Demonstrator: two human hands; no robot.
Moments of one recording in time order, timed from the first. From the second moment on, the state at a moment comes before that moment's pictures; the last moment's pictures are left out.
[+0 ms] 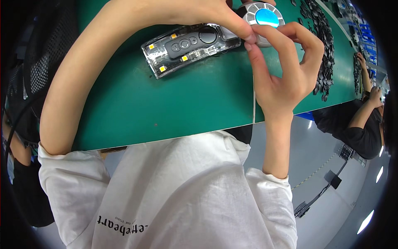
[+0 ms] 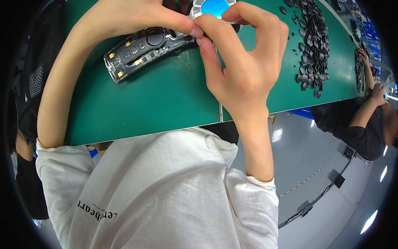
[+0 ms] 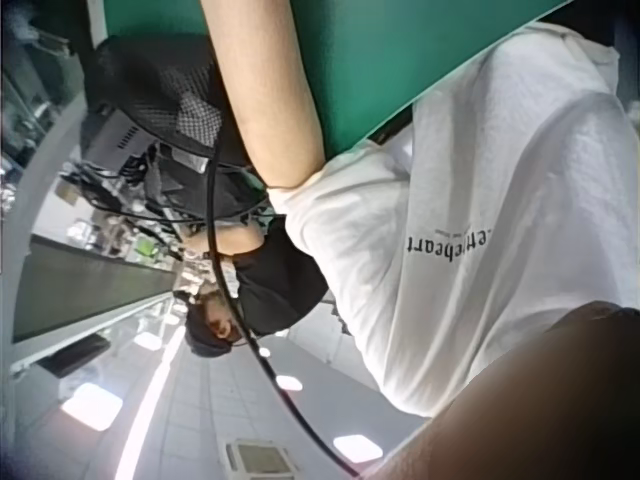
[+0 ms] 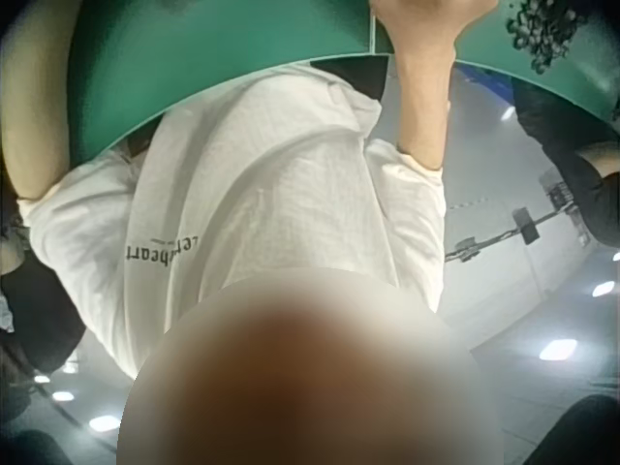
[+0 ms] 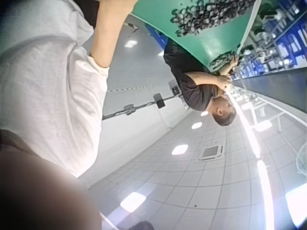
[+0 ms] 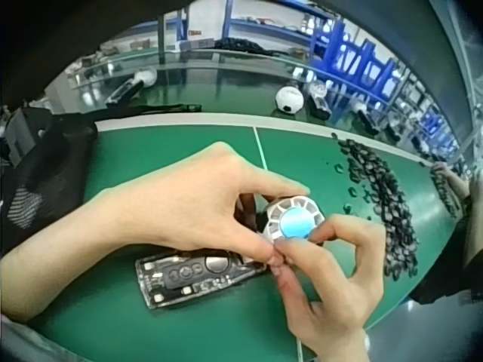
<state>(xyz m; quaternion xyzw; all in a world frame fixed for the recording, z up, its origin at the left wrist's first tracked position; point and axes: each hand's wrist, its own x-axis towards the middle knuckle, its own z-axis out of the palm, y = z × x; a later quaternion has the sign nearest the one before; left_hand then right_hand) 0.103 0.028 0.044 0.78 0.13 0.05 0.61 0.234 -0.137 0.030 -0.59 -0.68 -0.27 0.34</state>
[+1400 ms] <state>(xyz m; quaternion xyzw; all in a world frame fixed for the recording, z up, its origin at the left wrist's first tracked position) 0.103 0.033 0.050 0.75 0.15 -0.04 0.64 0.232 -0.148 0.021 -0.61 -0.68 -0.21 0.35</state>
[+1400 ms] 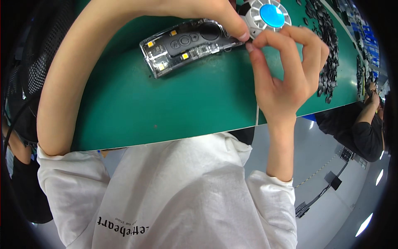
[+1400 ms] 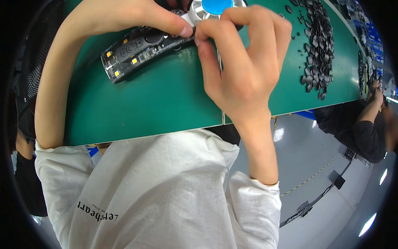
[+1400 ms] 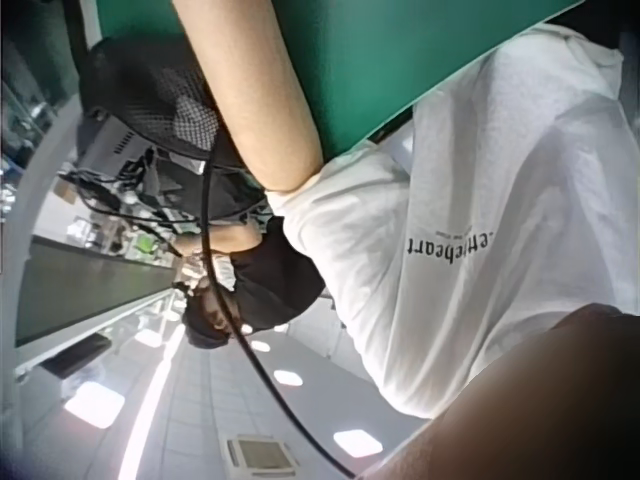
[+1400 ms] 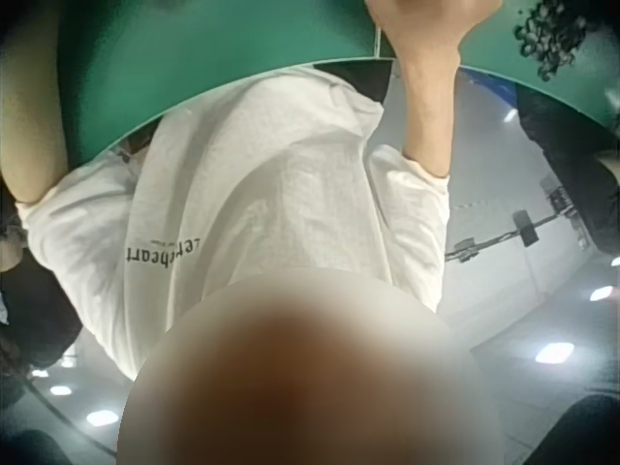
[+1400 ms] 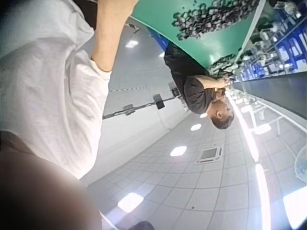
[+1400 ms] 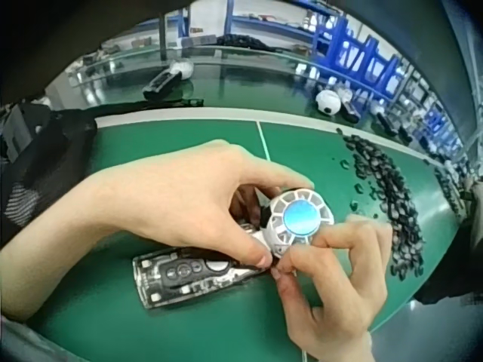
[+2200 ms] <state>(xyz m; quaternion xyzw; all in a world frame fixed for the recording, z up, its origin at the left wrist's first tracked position) 0.107 0.032 0.040 0.83 0.02 0.15 0.53 0.226 -0.152 0.043 -0.63 -0.66 -0.02 0.41</state>
